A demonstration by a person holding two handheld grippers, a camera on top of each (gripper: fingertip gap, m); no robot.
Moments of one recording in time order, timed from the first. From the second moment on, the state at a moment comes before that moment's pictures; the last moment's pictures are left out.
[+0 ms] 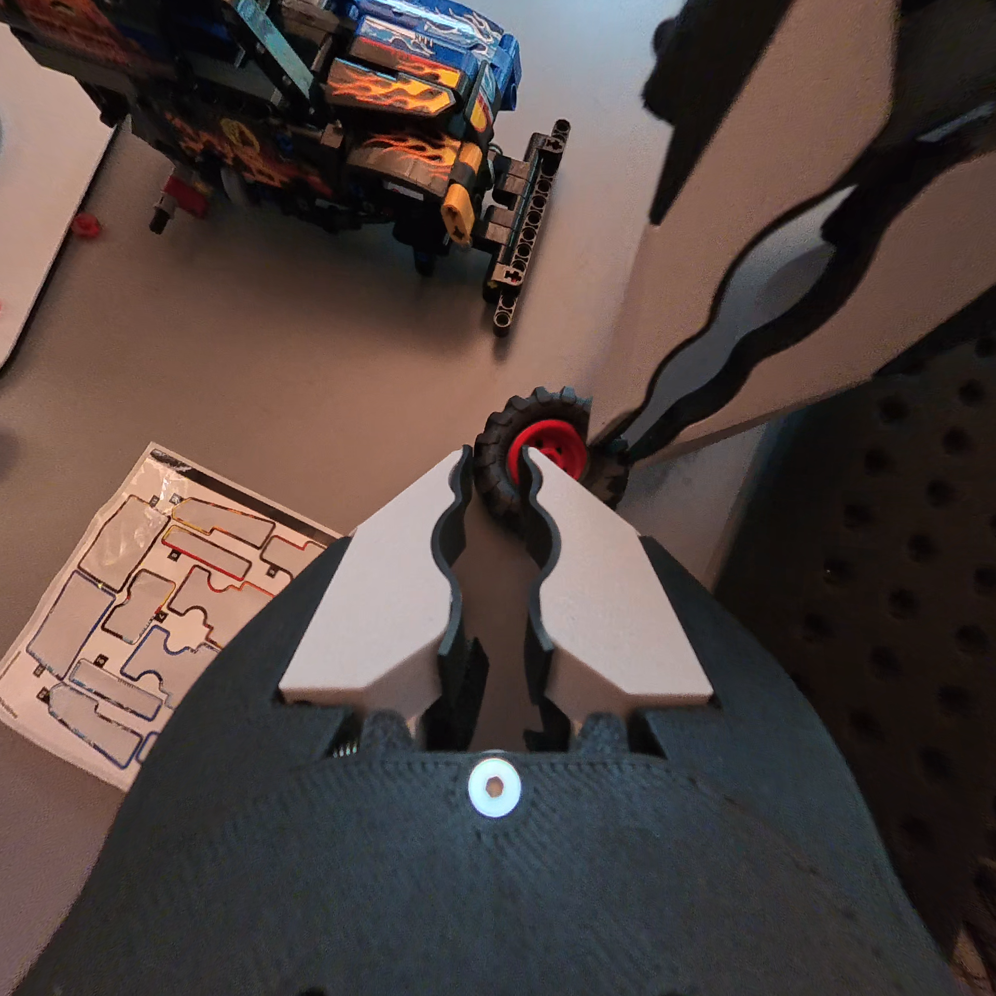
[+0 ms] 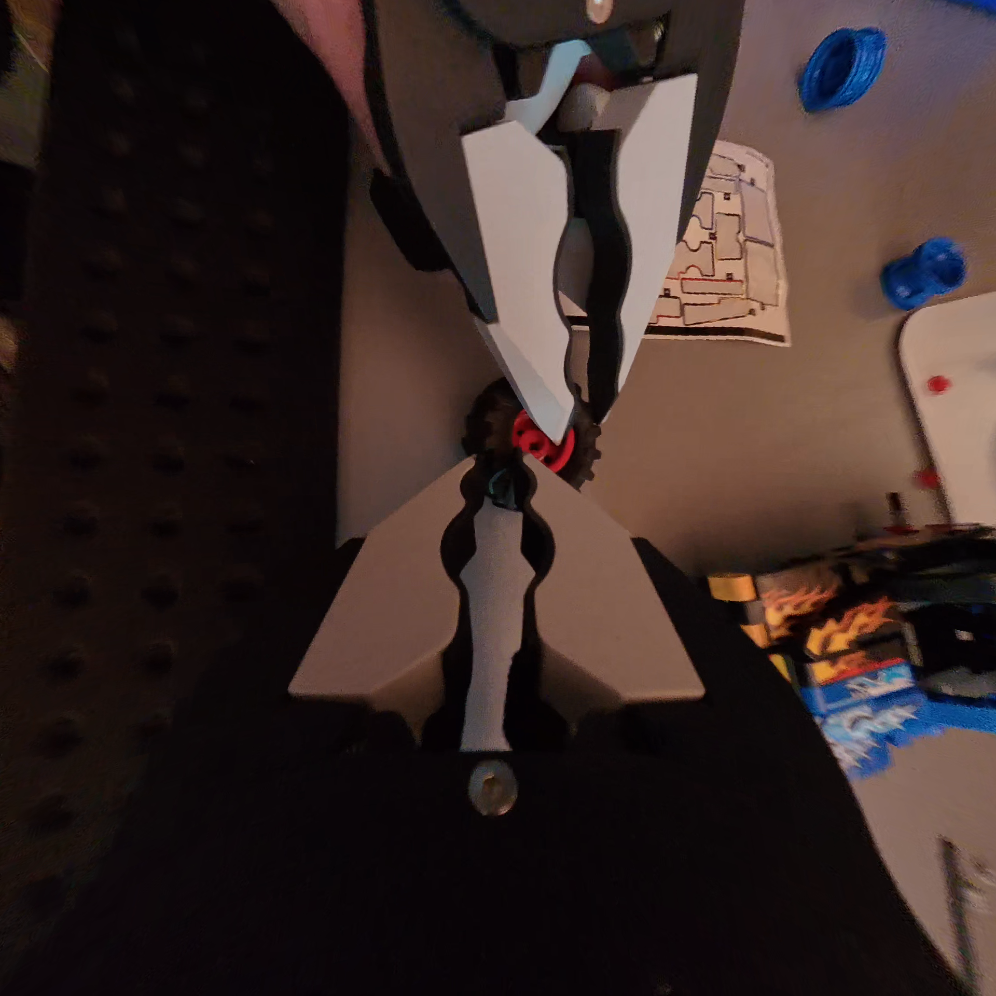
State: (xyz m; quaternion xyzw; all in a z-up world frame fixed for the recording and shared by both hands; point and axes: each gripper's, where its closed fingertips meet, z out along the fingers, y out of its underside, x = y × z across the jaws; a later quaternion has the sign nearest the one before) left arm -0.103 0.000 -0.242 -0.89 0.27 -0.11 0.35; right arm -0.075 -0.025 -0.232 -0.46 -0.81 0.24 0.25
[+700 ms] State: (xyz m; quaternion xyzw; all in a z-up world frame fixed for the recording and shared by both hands) left arm -0.096 0.004 -0.243 -0.90 0.23 -0.14 0.35; right arm -0.073 -0.040 -0.243 -0.27 -0.87 0.04 0.42
